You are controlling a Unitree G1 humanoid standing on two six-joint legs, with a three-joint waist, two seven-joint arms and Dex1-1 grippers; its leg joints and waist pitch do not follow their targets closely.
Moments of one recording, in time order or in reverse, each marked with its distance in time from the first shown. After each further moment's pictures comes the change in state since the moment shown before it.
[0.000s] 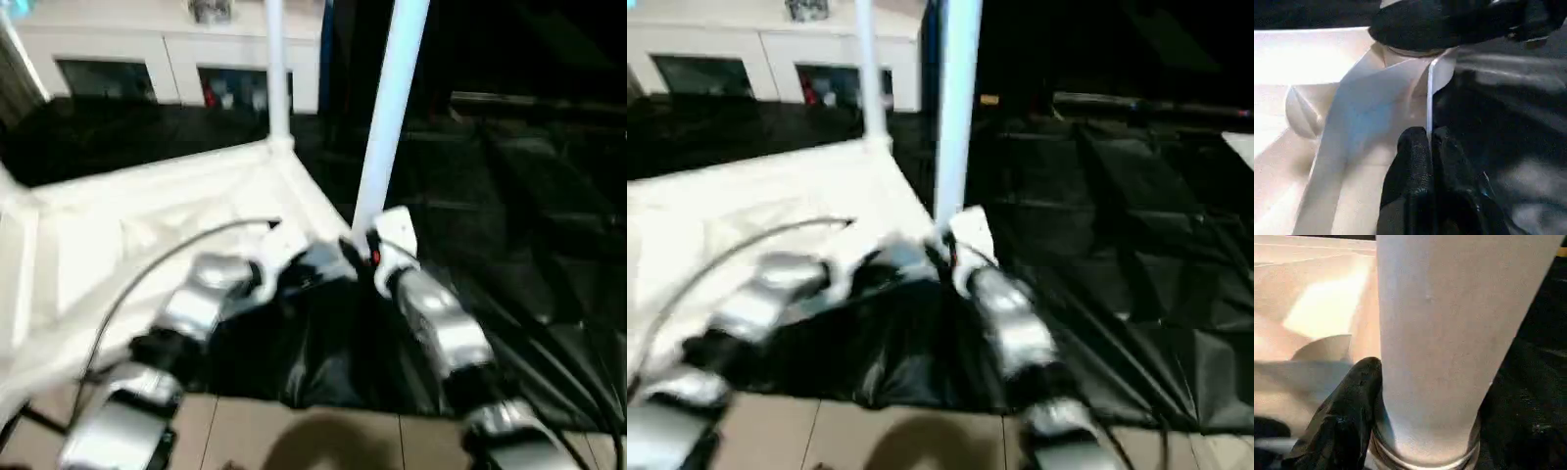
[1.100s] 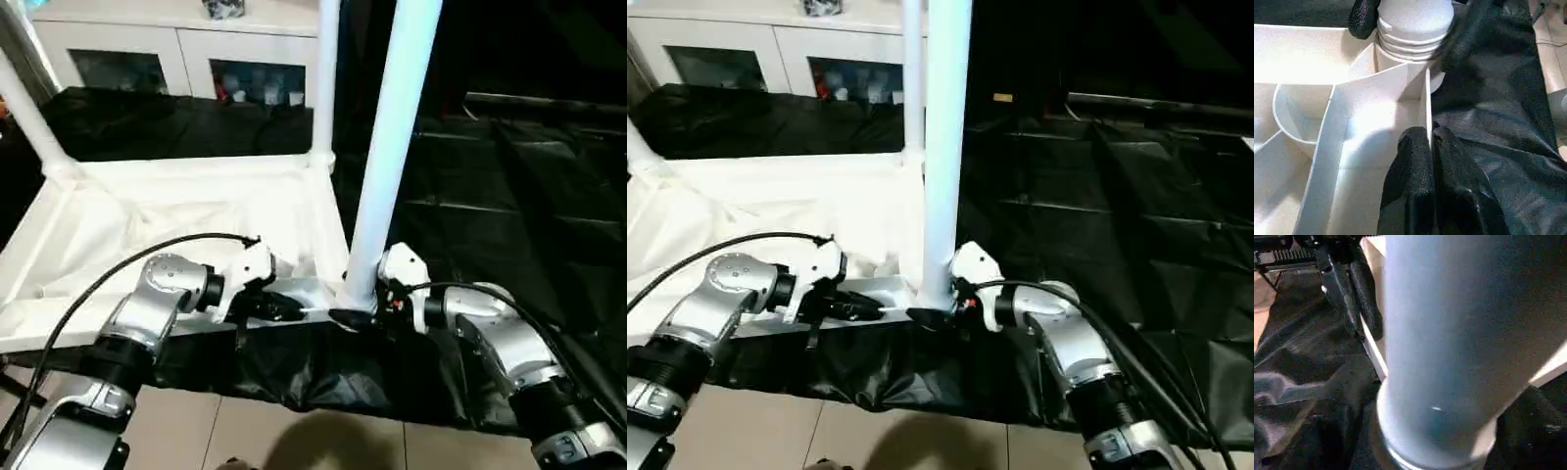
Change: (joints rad) left arm 0.074 0.214 -0.016 -0.055 -0.117 -0.160 -0.524; right arm 0.133 -0.342 0.176 -0.271 0.113 0.029 0.807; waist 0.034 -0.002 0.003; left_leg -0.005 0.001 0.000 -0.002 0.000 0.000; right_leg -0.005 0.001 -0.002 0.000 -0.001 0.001
